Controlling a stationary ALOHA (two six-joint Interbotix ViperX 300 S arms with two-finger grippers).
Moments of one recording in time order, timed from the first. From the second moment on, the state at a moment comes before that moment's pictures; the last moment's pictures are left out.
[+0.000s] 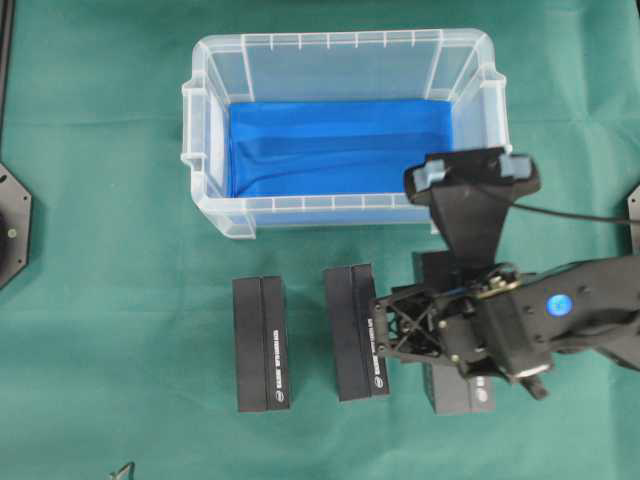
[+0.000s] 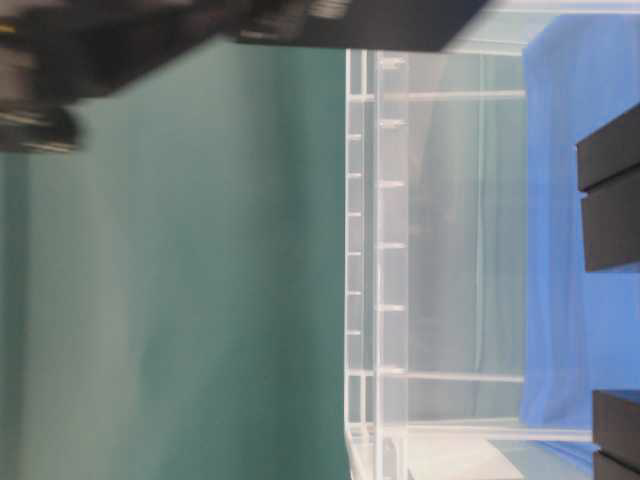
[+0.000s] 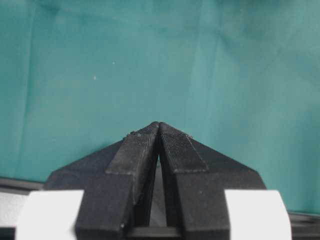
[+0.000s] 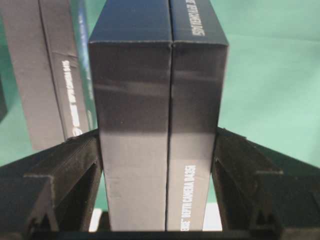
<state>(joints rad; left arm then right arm) -0.05 -0.95 0.54 0.03 1.41 -0.24 0.33 0.09 -0.06 -0.09 1.55 1.99</state>
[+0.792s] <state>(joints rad) -0.05 -0.95 0.54 0.03 1.41 -0.24 0.33 0.09 0.28 -0.02 1.19 2.06</state>
